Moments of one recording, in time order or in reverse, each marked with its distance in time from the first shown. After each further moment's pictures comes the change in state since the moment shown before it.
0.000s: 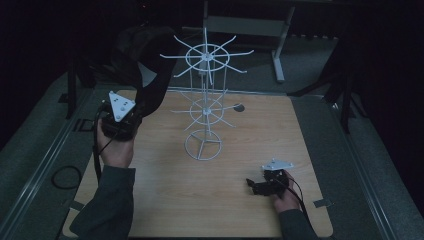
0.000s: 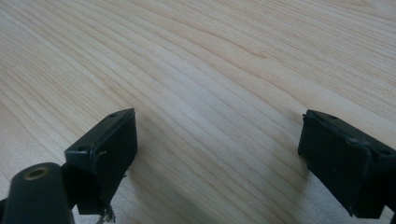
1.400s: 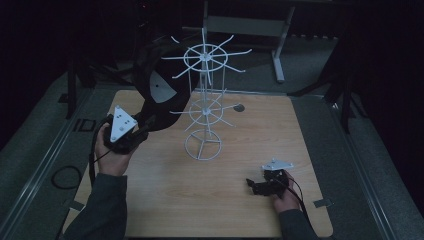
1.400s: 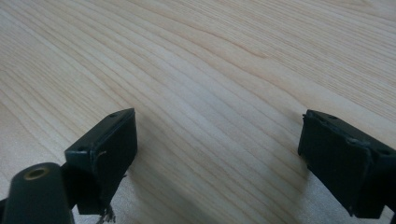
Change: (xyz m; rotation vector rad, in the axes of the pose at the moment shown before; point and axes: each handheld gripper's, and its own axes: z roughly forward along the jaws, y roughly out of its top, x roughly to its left) left arm 0.001 -0.032 -0.007 -0.108 -0.228 0.122; right arm 0.000 0.000 0.000 0.000 0.000 0.001
